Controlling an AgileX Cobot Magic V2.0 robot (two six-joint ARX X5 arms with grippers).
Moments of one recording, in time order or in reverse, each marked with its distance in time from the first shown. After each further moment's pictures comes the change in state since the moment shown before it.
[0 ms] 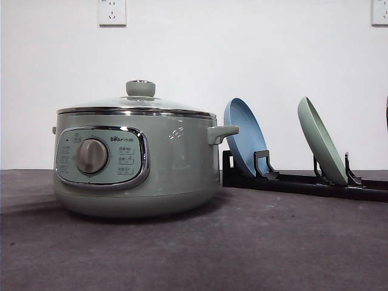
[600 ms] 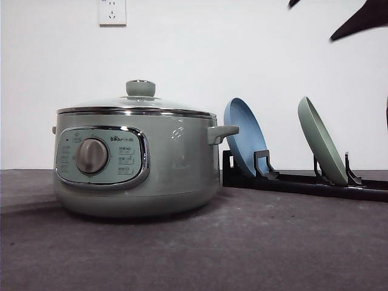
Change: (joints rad) left_arx 0.000 0.000 0.000 0.055 0.000 0.000; right_arx -0.016 0.575 0.317 0.123 0.051 0.181
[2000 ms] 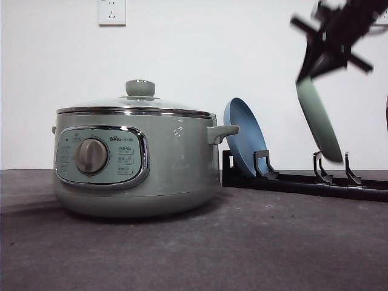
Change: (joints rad) left_arx 0.000 0.000 0.000 0.000 0.000 0.003; right_arx -0.063 0.462 0.395 -0.107 -0.008 0.073
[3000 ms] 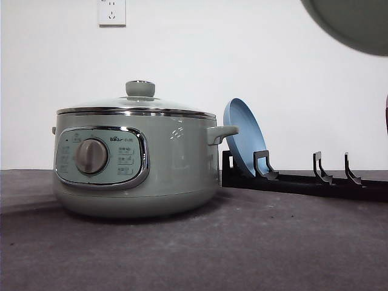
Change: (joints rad) left_arx 0.000 0.000 0.000 -0.002 0.000 0.024; right_arx 0.739 -0.625 -0.167 -0.648 0.621 -0.190
